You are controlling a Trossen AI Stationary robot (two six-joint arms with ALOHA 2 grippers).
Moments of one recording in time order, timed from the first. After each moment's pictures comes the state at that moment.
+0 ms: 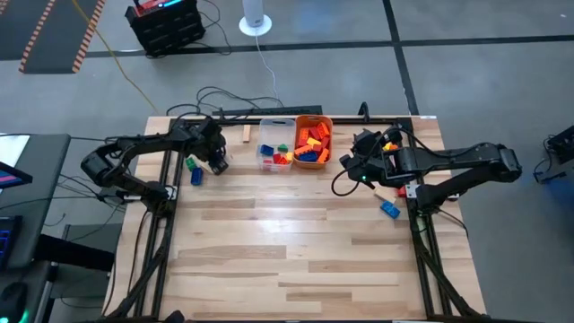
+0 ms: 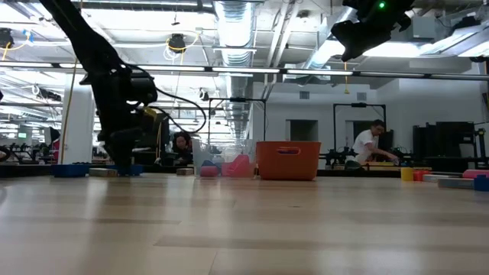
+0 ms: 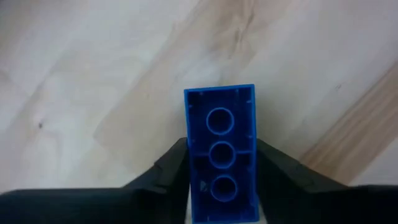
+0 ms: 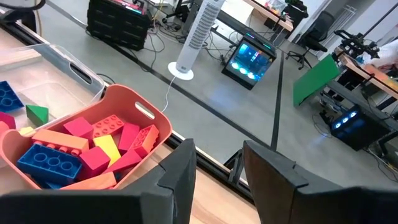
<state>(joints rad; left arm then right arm) 0.87 1.41 0.66 -0.43 -0.06 0.18 0.03 1.20 1.06 -0.85 1.18 0.50</state>
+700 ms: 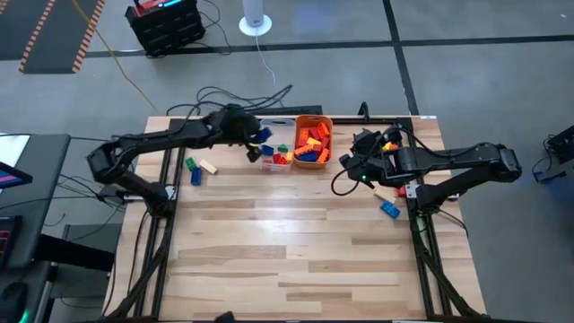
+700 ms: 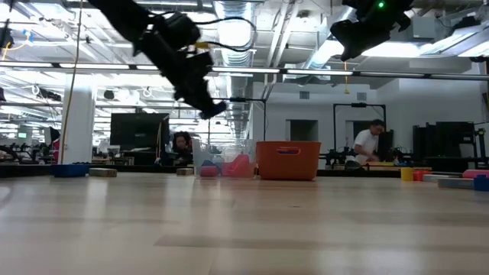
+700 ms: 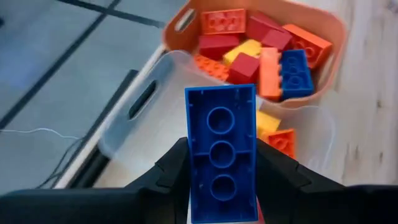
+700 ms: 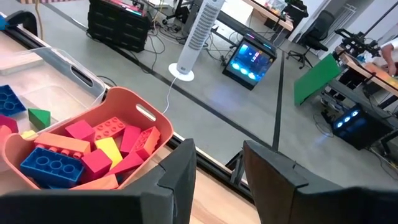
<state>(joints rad) 0.55 1.47 1.02 -0.19 0.00 0.14 0.03 1.20 1.06 -0.84 1.18 0.50</state>
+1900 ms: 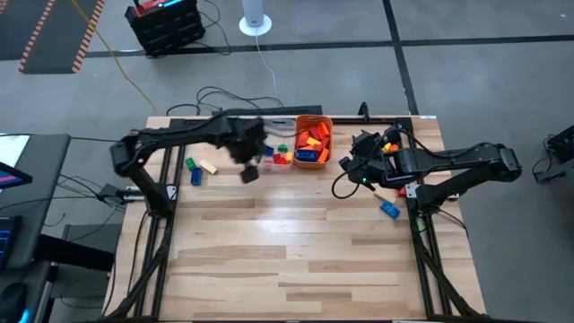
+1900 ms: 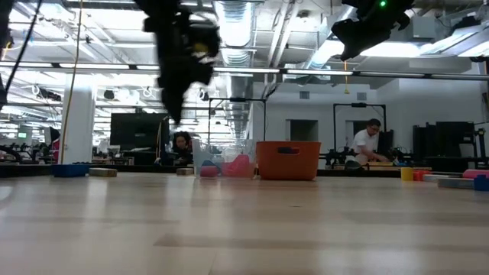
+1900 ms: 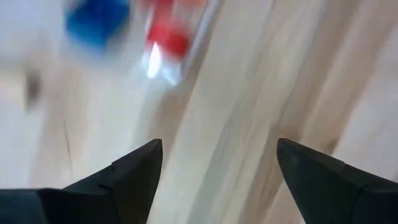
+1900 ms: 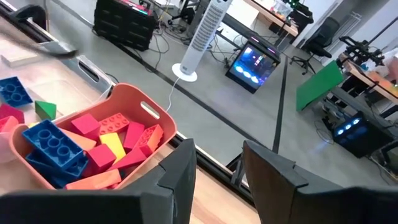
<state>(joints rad) 0.41 1.63 1.31 -1.00 0.04 0.05 0.05 1.20 1.06 -0.84 1.18 0.47</state>
